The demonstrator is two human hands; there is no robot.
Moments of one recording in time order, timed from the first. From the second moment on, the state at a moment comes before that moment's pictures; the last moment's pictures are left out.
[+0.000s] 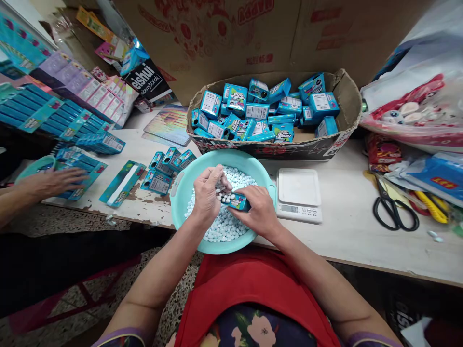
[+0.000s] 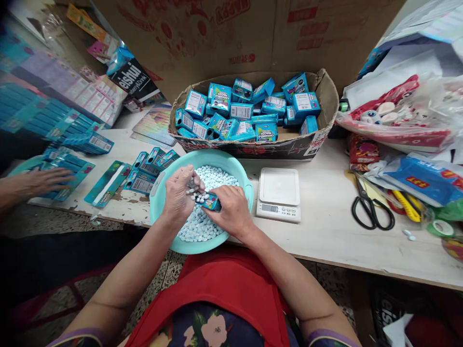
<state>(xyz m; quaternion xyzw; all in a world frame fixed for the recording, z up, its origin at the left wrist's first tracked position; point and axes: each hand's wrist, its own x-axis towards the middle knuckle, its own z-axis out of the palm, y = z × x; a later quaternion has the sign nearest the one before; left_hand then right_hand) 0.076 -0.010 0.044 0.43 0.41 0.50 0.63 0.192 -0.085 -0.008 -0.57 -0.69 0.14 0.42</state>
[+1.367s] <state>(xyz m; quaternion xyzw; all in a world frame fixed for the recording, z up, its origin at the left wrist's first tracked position) 0.051 -0.038 -0.010 0.96 0.22 -0.07 0.18 0.197 -0.090 -0.007 -0.63 -0.48 0.18 0.59</state>
